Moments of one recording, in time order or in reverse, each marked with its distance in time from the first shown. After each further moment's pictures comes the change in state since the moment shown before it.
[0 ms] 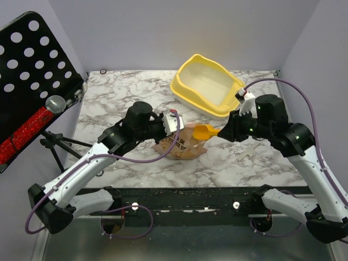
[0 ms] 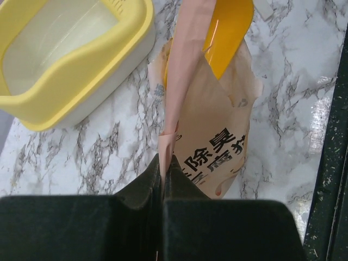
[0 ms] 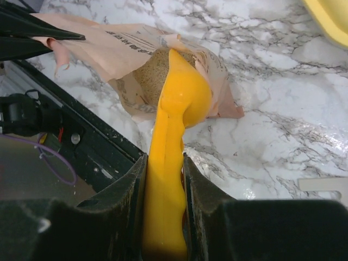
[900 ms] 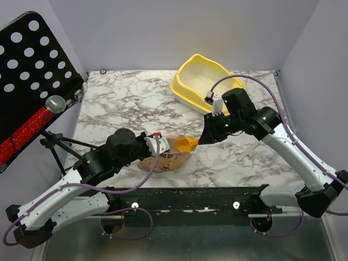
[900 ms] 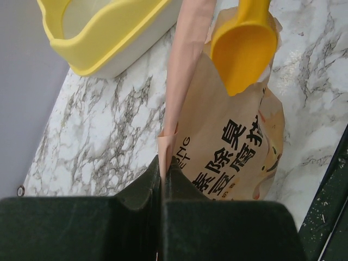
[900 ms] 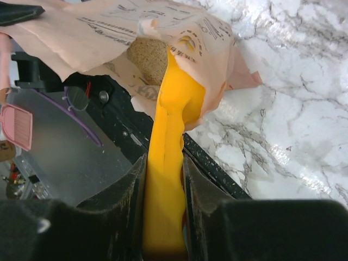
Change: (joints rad) left arm -0.216 -0.411 -0.185 -0.135 -0.469 -0.008; right arm 0.145 0.285 0.111 -0.047 -0.134 0.034
